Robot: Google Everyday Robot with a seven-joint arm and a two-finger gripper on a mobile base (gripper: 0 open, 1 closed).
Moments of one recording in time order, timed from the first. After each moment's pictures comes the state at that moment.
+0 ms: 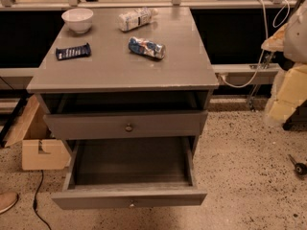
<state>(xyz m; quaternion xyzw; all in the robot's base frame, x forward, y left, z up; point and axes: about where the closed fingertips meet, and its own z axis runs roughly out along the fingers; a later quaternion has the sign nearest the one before) 0.438 -0.217 0.976 -0.60 0.78 -0.03 0.16</state>
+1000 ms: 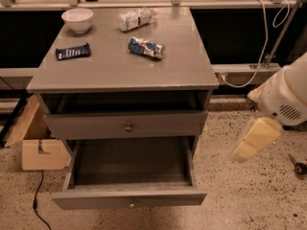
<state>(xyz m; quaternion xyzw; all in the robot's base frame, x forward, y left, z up) 0.426 -0.203 0.874 -0.52 0.83 0.05 0.18</state>
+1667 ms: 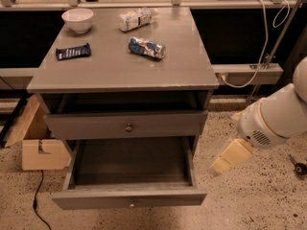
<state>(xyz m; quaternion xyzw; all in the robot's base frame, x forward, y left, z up) 0.424 -0.178 0.802 -0.46 0.86 0.10 0.20</state>
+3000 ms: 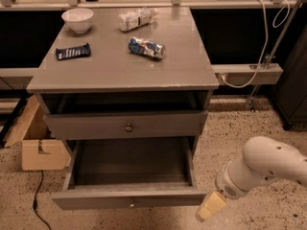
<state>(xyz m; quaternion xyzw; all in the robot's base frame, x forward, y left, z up) 0.393 -0.178 0.565 -0.45 0.87 0.17 0.11</state>
